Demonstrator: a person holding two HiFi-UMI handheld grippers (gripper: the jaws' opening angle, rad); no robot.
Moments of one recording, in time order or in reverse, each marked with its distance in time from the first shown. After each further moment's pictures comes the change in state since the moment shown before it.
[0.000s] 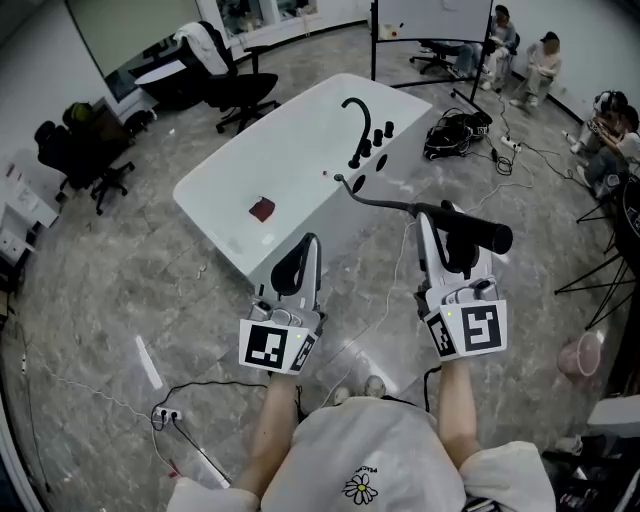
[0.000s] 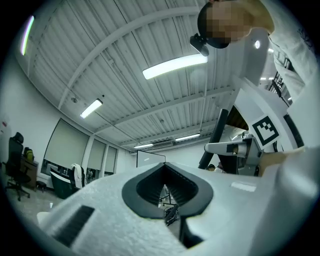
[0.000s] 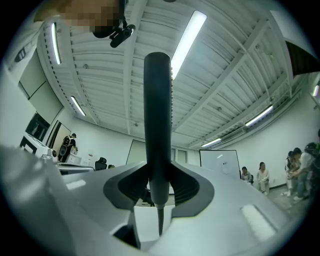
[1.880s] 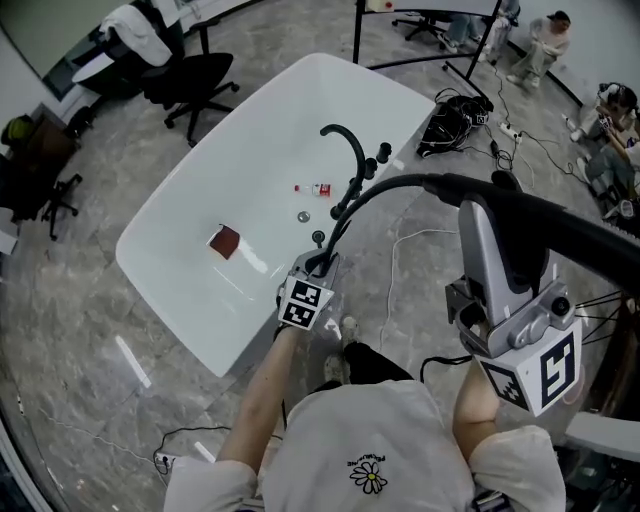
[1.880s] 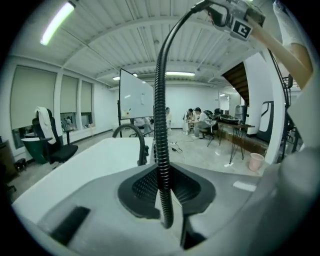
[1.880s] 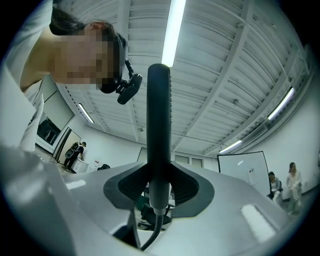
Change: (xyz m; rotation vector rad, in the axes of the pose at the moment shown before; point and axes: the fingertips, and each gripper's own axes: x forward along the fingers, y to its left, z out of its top) left arm 0.363 0.183 -0.479 -0.067 0.745 -0.276; right arm 0.399 -0.175 -0.057 0.031 -0.113 0.181
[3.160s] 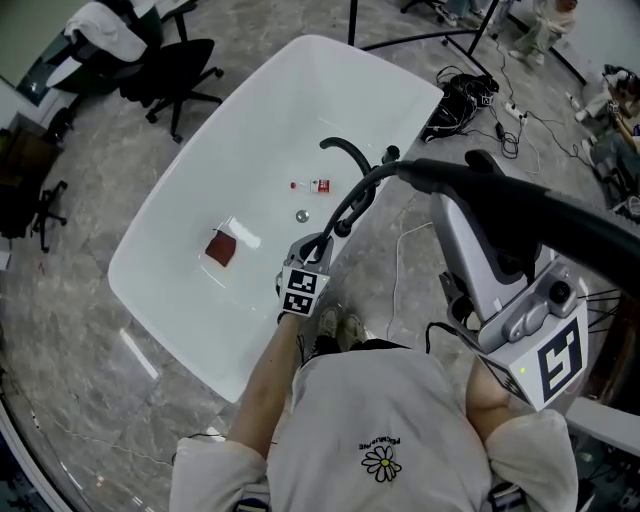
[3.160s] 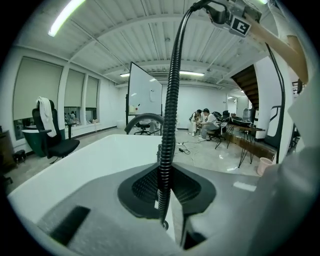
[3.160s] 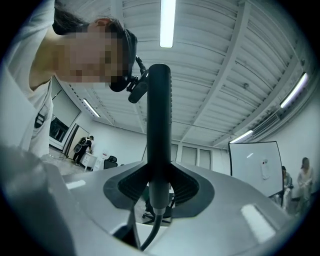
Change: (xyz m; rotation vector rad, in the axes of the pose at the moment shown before) left arm 0.101 0.124 -0.003 -0.064 -0.005 0.033; right arm 0.134 -0.054 -0.101 -0.010 0.105 0.105
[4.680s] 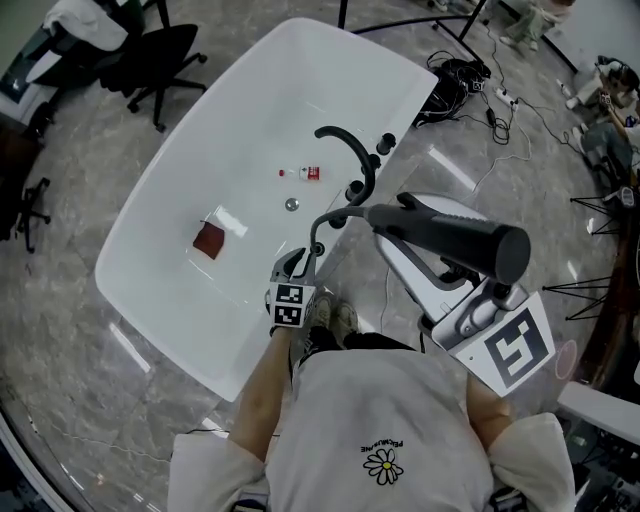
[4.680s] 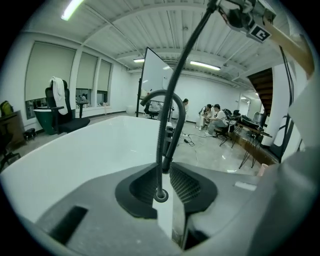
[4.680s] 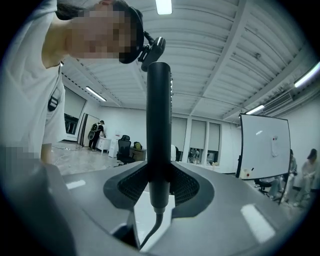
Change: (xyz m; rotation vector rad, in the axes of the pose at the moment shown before) left arm -0.026 0.019 -0.084 -0.151 0.128 0.065; right arm 0.024 0.045 -0.101 0.051 0.280 0.111
